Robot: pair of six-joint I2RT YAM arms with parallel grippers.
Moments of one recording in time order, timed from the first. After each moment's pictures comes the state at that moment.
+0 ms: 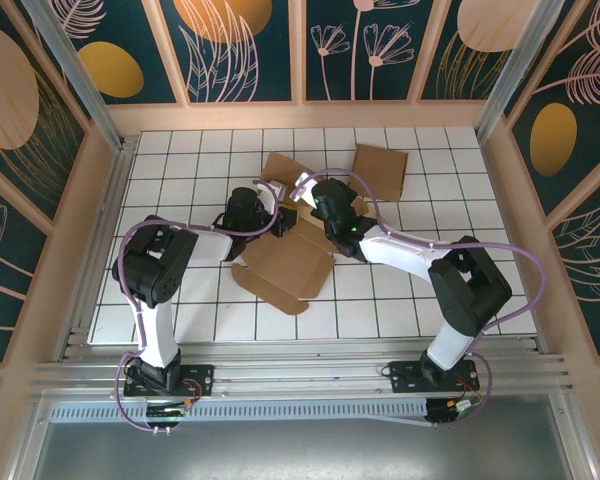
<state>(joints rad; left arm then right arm) -0.48 1.95 0.91 0.63 0.43 -0.27 0.74 1.68 1.05 0.19 0.62 -0.72</state>
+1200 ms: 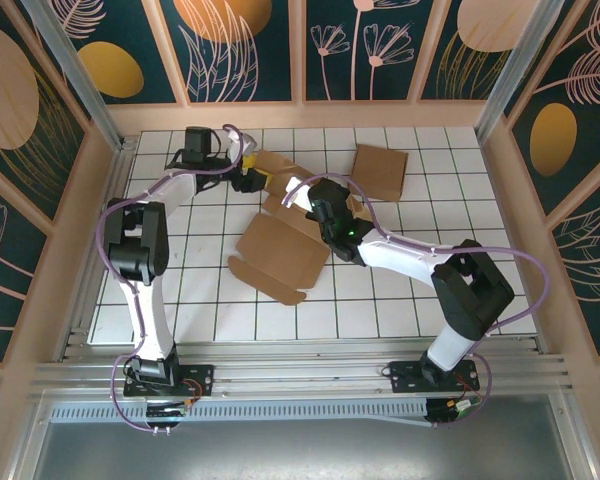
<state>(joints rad) -0.14 2.09 1.54 -0.14 0.97 0.35 0.78 1.66 1.05 0.23 0.61 -0.86</state>
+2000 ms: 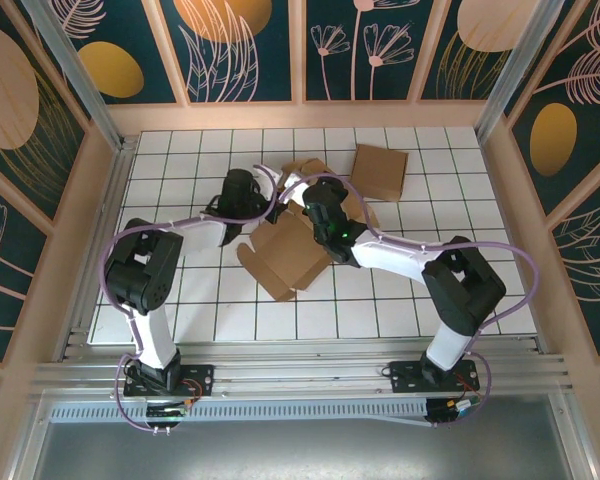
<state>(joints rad) -0.45 1.87 1.02 0.40 0.35 -0.03 0.81 1.71 1.05 0.33 0.73 -0.83</state>
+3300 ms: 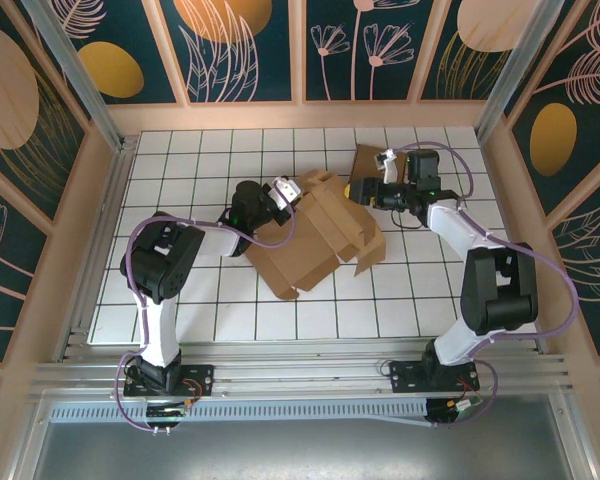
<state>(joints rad) -0.50 2.00 1.00 0.76 0.30 0.39 0.17 1.61 1.08 -0.16 -0.82 0.34</state>
